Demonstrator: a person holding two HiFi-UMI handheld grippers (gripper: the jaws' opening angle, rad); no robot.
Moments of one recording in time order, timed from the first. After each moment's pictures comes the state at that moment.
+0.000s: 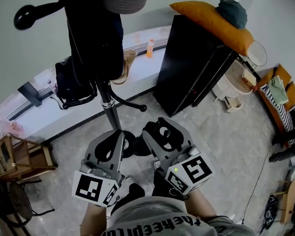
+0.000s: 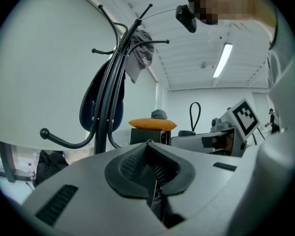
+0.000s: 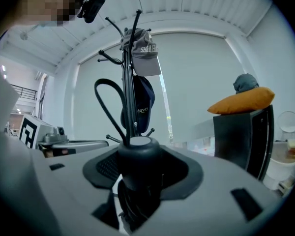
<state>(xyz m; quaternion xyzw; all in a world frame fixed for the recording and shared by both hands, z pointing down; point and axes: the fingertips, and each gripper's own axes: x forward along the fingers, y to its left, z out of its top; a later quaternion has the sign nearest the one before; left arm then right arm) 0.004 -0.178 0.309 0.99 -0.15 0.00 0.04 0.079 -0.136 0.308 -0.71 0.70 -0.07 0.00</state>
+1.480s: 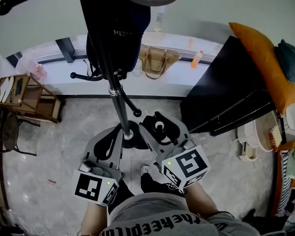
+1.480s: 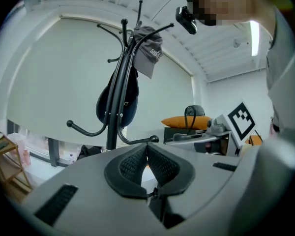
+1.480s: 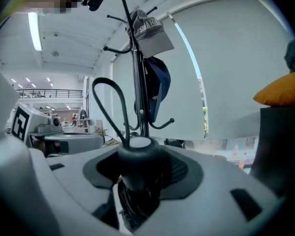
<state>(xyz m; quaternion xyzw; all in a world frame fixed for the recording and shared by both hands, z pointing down) 0.042 -0.165 0.321 0.91 -0.41 0.00 0.06 0.121 -0.179 0.333 -0.50 0.86 -0.08 -0.06</state>
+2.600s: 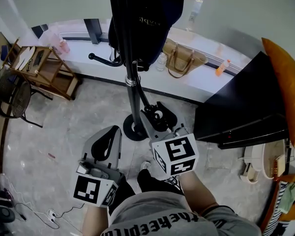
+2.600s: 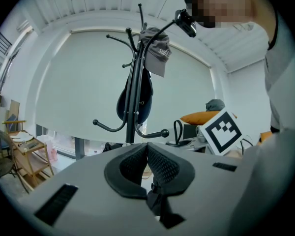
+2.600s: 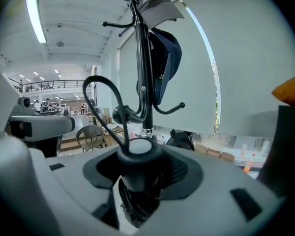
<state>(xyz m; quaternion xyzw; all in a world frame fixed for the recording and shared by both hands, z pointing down) 0.016 -0.151 0.330 0.84 -0.53 0.02 0.06 0.098 -0.221 0.380 -0.45 0.88 -0.09 -0.13</state>
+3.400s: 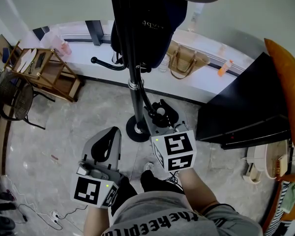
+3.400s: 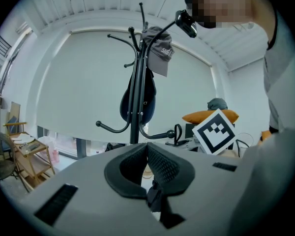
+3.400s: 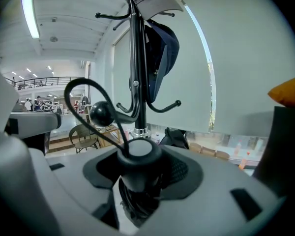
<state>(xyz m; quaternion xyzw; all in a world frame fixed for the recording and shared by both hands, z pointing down) 0.004 -0.159 0.328 0.84 -0.54 0.02 0.06 0.097 -0.244 0.385 -0.48 0.86 -0.10 -0.15</state>
